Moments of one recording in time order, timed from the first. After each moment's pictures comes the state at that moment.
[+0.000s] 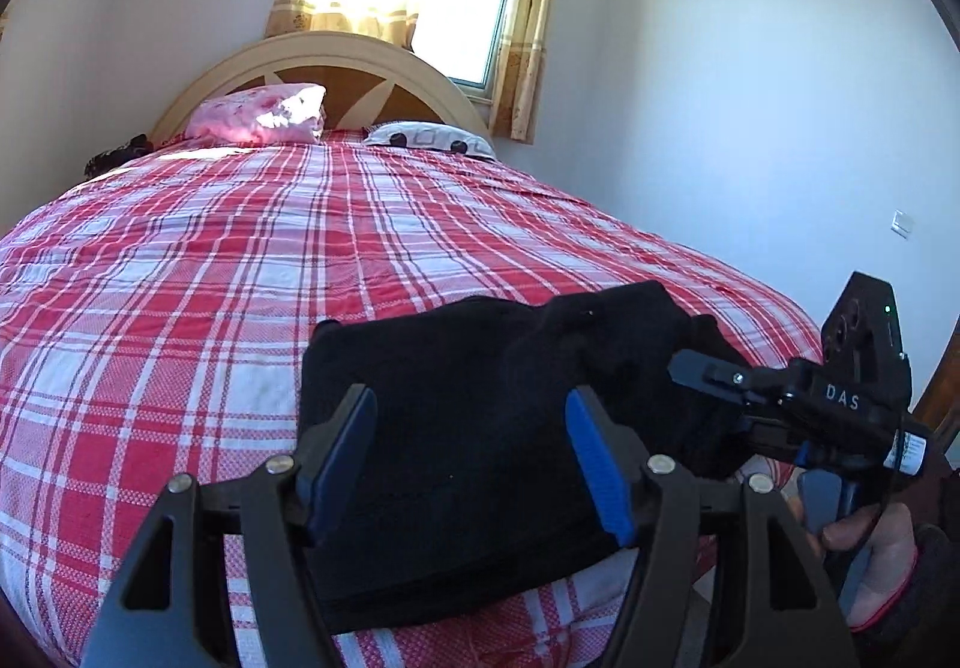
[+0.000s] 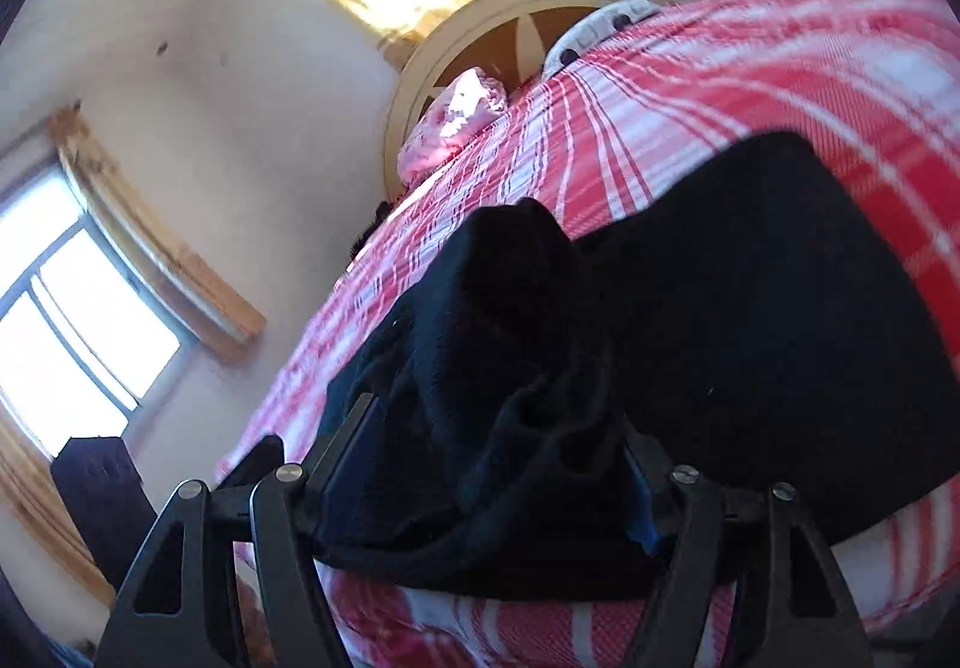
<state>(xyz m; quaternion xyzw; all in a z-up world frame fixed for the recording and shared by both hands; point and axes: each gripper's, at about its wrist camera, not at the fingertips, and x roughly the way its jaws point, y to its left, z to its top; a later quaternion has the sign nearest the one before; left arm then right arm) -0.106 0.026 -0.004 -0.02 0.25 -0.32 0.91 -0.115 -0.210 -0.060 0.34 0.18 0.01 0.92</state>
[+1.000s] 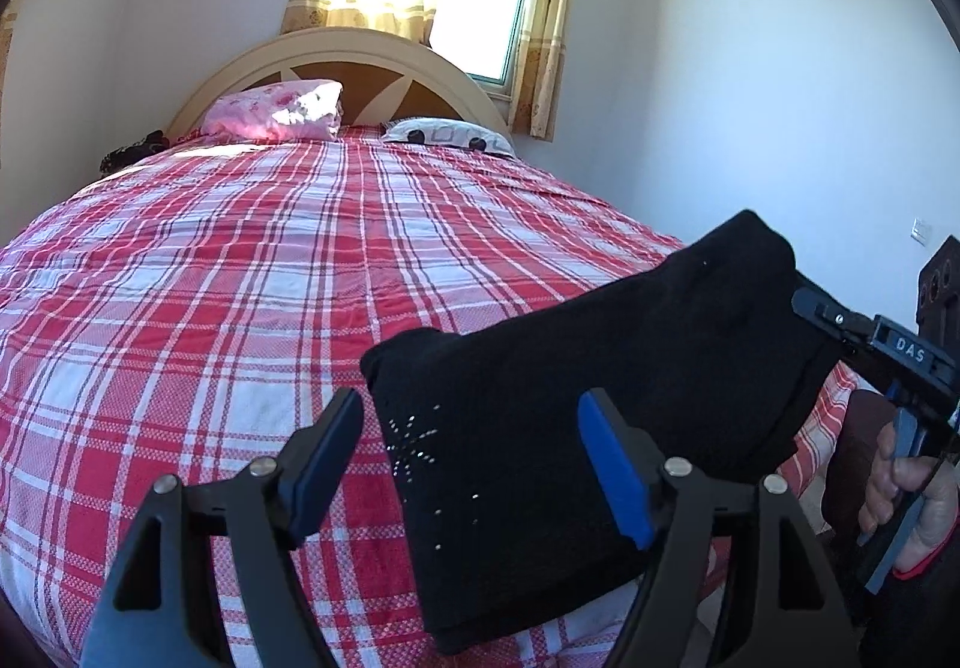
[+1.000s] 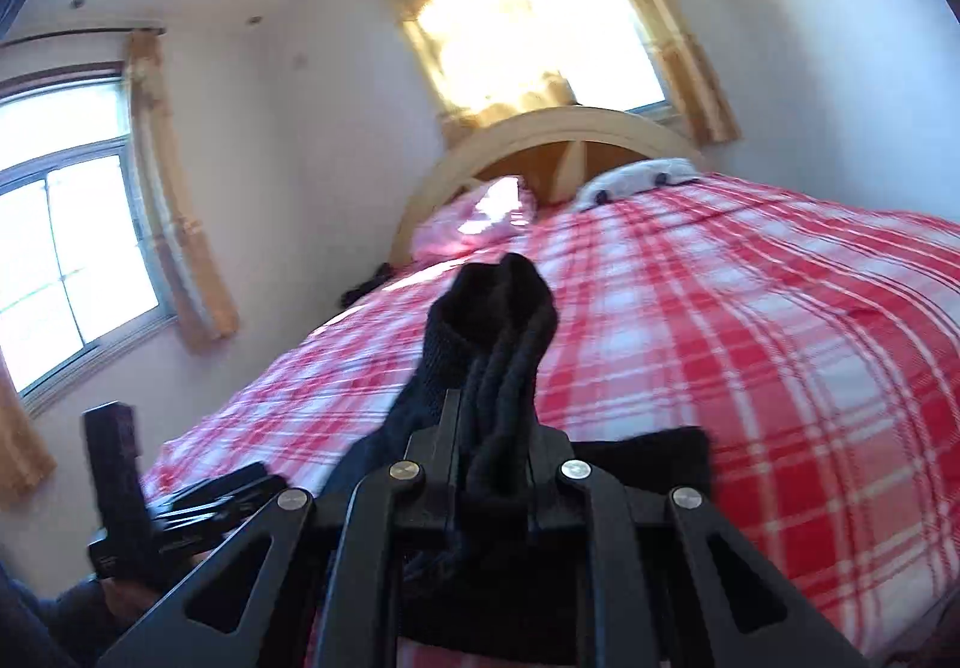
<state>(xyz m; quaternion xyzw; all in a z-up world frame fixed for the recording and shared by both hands) -0.094 0.010 0.008 -0.02 0.27 -0.29 0.92 -0.175 -0.234 0.016 0.17 0.09 -0.06 0.98</state>
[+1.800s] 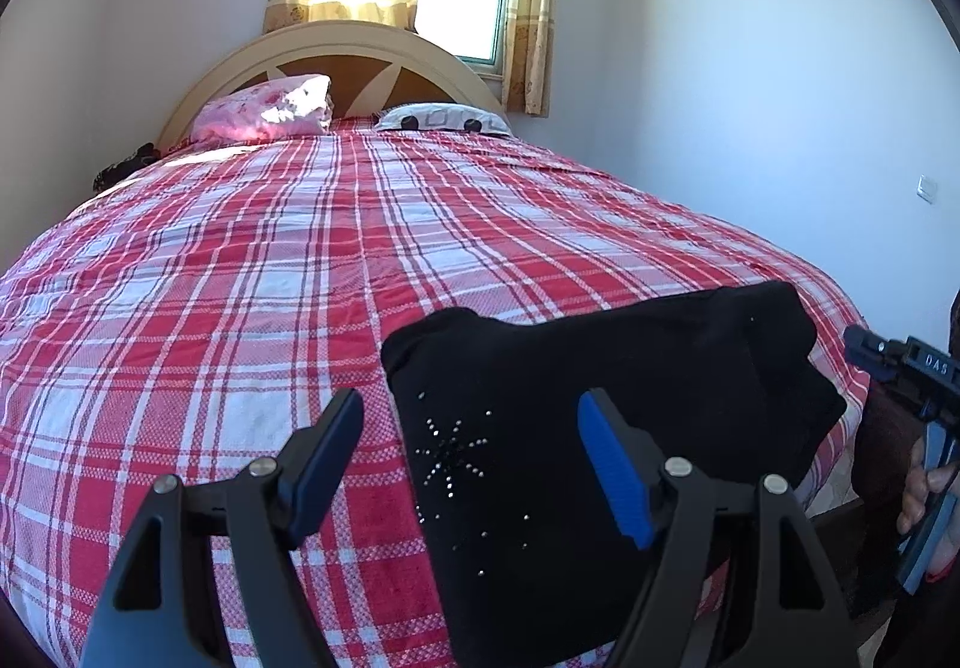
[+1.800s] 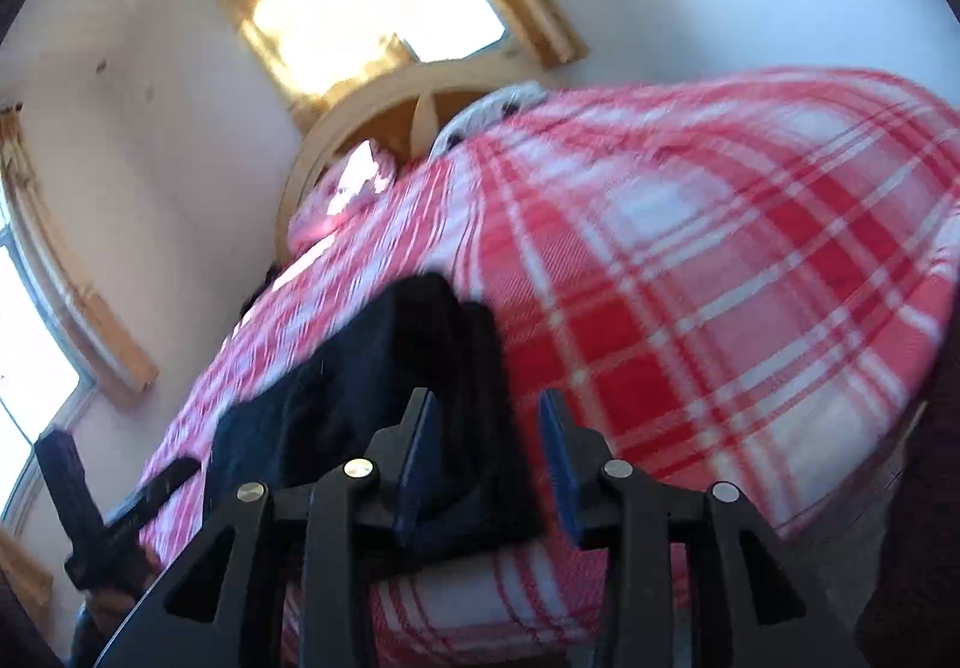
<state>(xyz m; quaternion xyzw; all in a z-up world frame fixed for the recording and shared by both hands) -0.079 -0.005 0.001 0.03 0.27 -0.29 0.92 -0.220 -0.290 -0.044 0.29 0.13 -0.18 0.93</state>
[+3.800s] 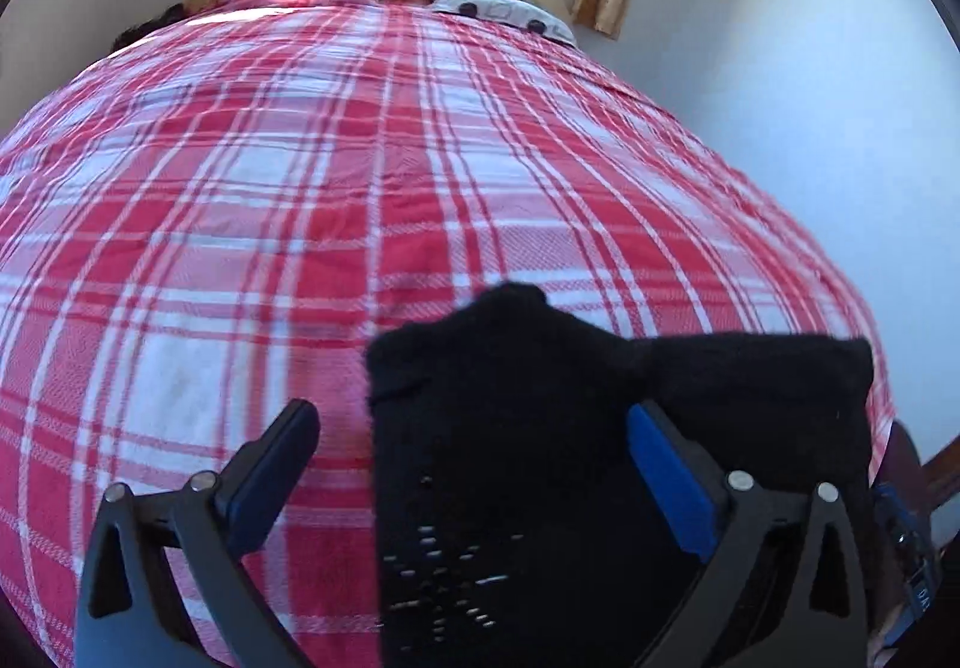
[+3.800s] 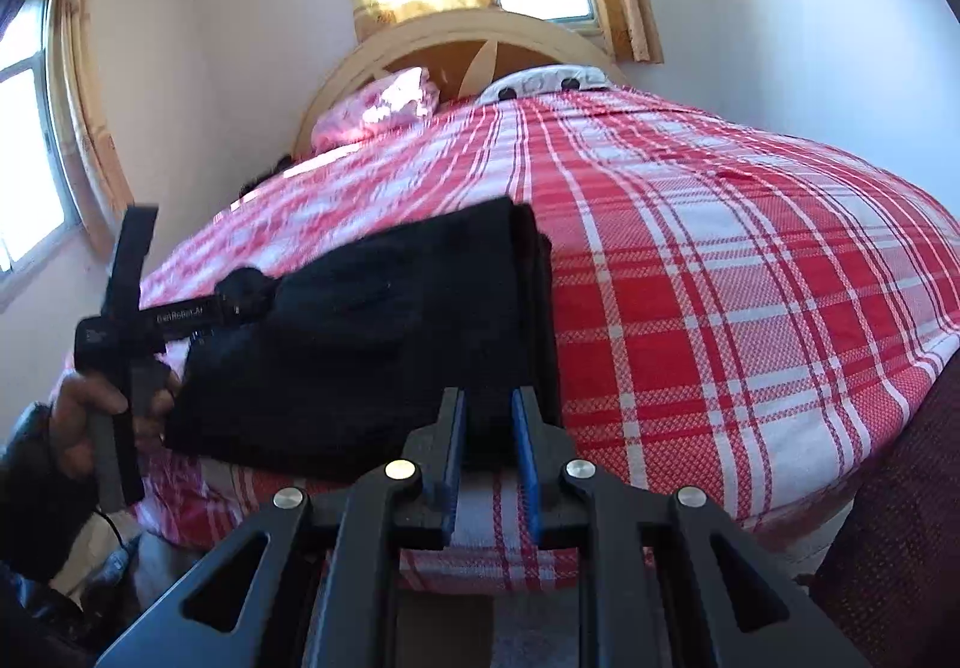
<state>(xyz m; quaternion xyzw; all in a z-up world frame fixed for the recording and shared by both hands) -0.002 -0.027 -0.033 -0.04 0.42 -0.24 0.87 -0.212 -0.241 -0.045 0.14 0.22 -0.15 0.95</state>
